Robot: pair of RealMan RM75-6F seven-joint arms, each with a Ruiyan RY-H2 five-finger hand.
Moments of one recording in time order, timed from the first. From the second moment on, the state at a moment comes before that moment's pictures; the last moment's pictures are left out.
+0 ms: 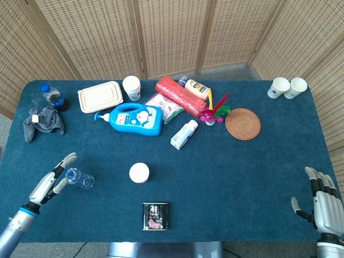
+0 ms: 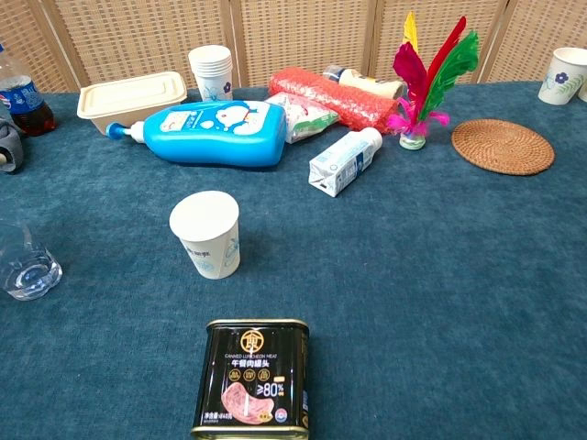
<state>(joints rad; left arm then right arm) -0.27 -1.41 0.14 -1.10 1.68 1.40 -1.00 -0.04 -1.08 0.07 -1.95 -1.34 1.51 -0.11</state>
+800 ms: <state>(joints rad) -0.20 -1.27 0.10 -1.28 1.67 1.60 -0.95 -0.02 -1.07 0.07 -2.00 -1.35 1.51 -0.18</state>
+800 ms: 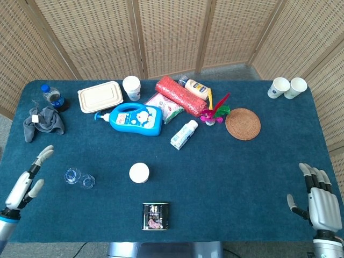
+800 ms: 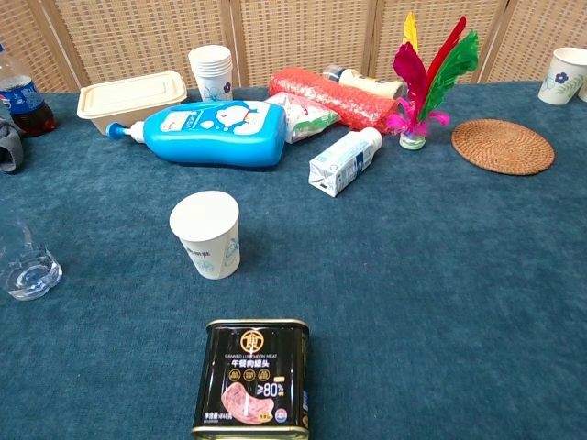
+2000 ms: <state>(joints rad) -0.07 -0.92 0.07 -1.76 1.57 1.56 -0.02 -0.04 -1.03 0.05 -1.98 -1.35 1.54 -0.29</state>
